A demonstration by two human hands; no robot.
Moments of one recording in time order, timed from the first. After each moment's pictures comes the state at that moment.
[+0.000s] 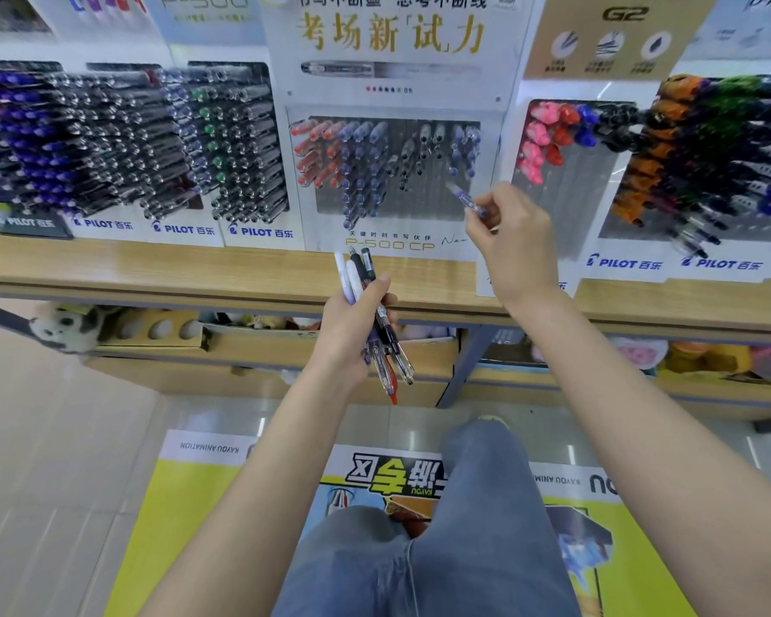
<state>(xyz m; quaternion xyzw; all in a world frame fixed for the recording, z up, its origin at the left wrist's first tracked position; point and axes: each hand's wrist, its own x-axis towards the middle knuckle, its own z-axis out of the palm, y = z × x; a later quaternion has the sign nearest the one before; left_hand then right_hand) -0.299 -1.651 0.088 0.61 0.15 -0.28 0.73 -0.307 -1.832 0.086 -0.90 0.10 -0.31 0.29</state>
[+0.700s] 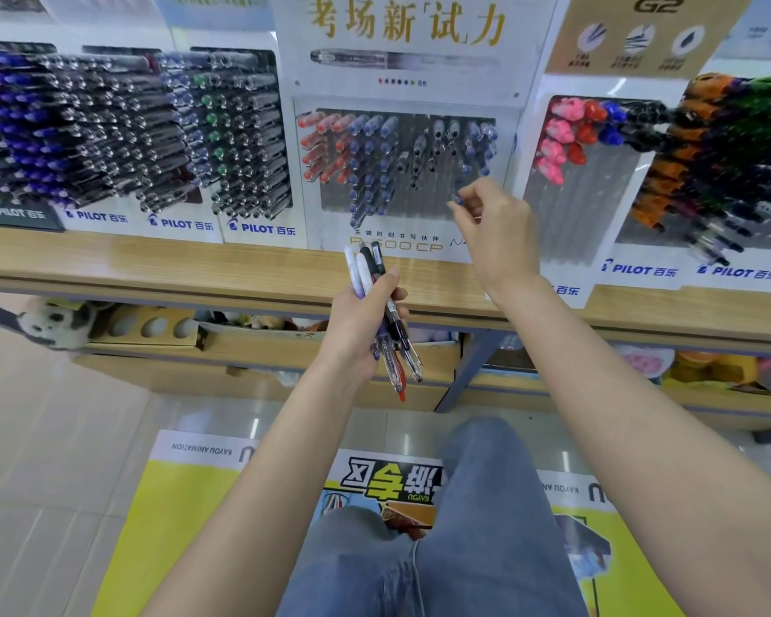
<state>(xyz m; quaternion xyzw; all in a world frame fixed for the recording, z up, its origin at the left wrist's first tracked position) -0.288 -1.657 0.080 0.60 0.15 -0.28 0.73 -0.274 -1.823 0.072 -0.91 0.13 -0.29 0.27</state>
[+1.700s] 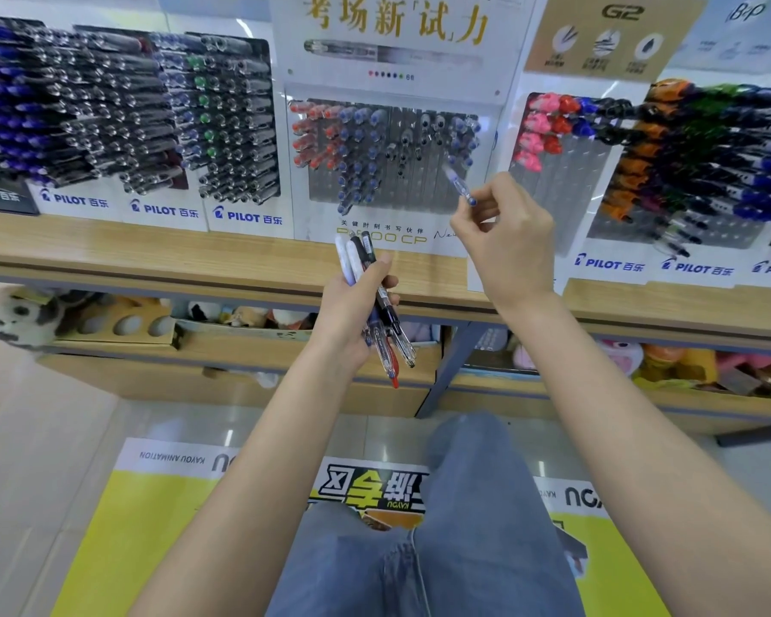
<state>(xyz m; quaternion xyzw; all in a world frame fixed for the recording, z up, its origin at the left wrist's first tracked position) -0.301 -1.656 0.081 0.57 0.14 -0.27 0.76 -0.320 -1.814 0.088 -0.88 0.06 -0.42 0.22</state>
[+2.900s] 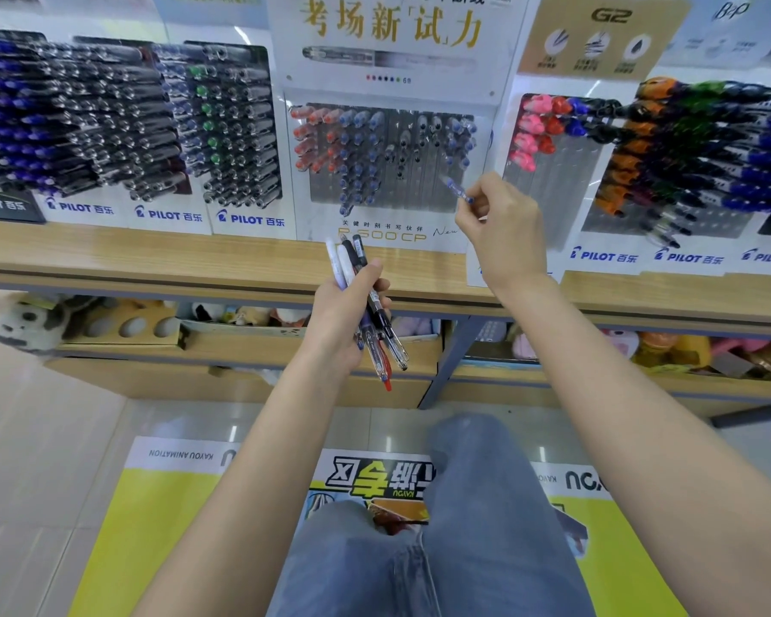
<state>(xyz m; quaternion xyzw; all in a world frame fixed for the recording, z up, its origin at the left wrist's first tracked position) -0.304 -1.641 0.092 0.59 0.15 -0.28 0.74 -0.310 -1.821 0.089 -0.91 0.11 -0.32 0.23</state>
